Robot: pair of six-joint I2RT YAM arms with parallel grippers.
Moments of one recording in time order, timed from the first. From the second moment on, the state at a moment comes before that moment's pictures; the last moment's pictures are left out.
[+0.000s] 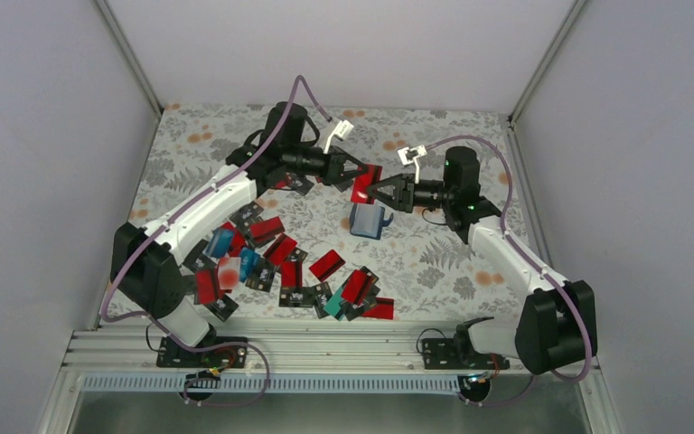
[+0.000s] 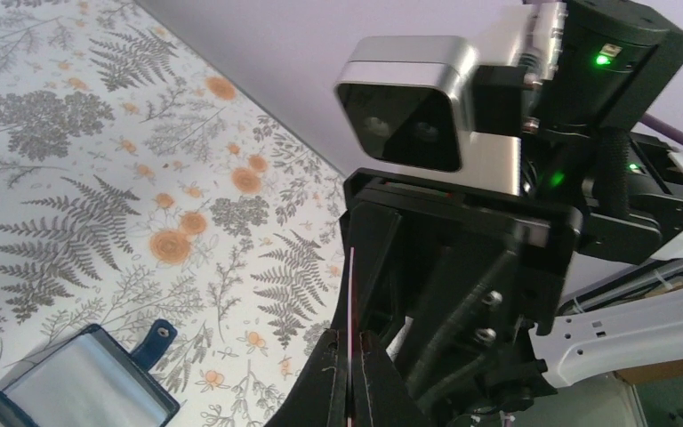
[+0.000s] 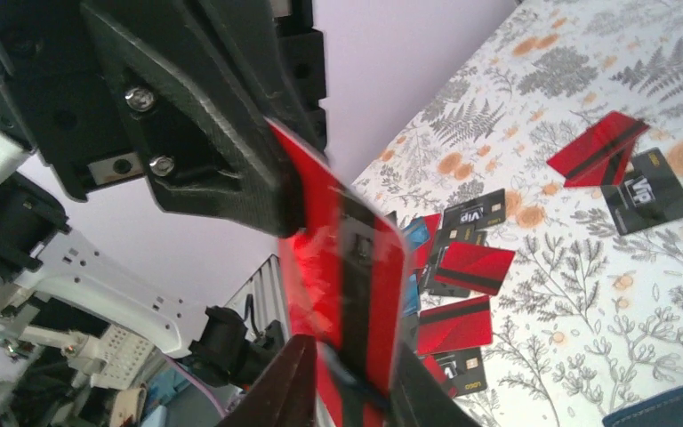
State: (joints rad) left arm -0.59 1.61 1.46 -0.32 0.81 -0.30; right arm 0.28 1.28 0.86 0.06 -1.09 0.43
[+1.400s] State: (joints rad) left arm -0.69 1.99 1.54 -0.53 0.22 -0.26; right arm 0.27 1.37 0.88 -0.50 -0.35 0.44
